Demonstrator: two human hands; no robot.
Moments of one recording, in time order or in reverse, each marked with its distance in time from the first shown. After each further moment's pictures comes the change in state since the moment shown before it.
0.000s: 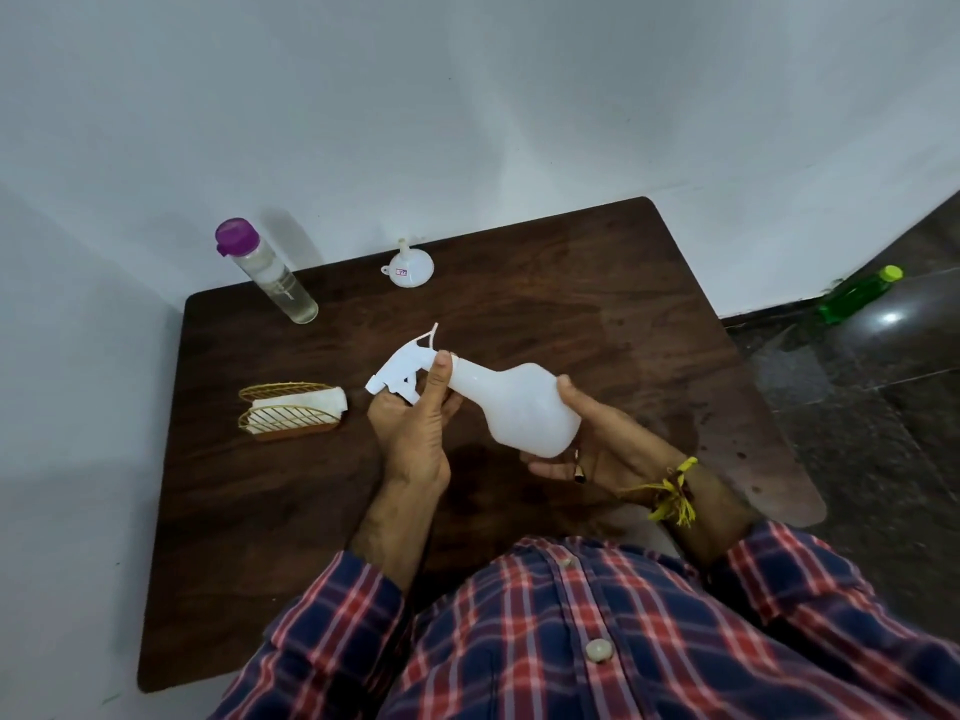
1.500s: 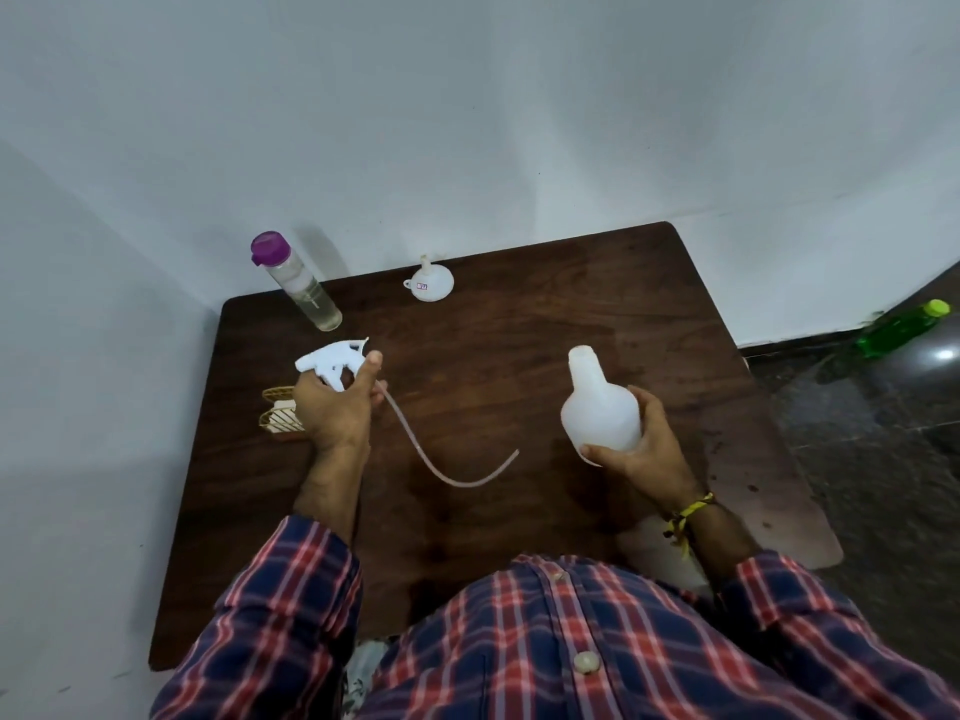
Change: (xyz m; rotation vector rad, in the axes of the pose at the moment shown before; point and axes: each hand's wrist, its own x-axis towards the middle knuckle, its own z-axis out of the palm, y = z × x) left_hand 0.070 0.025 -0.040 0.337 0.265 0.233; right_hand 0.031 0.012 -0.094 -0.776 0.468 -0.515
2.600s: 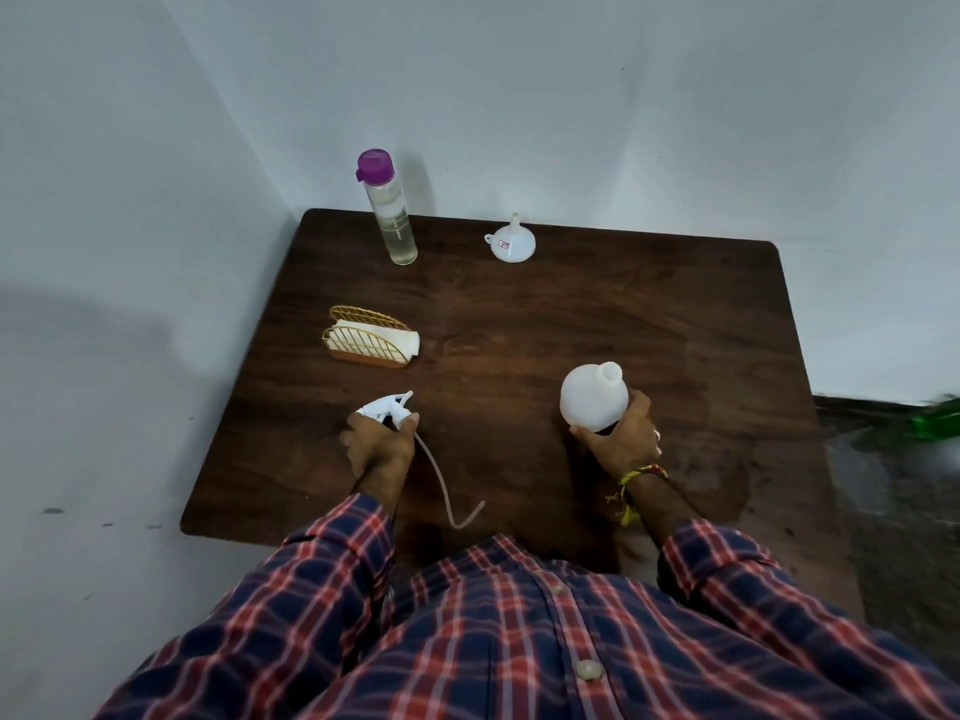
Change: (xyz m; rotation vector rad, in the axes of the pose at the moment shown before) left_hand -0.018 -0.124 -0.076 0.695 0.121 -0.374; right_hand 0.020 -0.024 0.089 -0.476 0.049 0.141
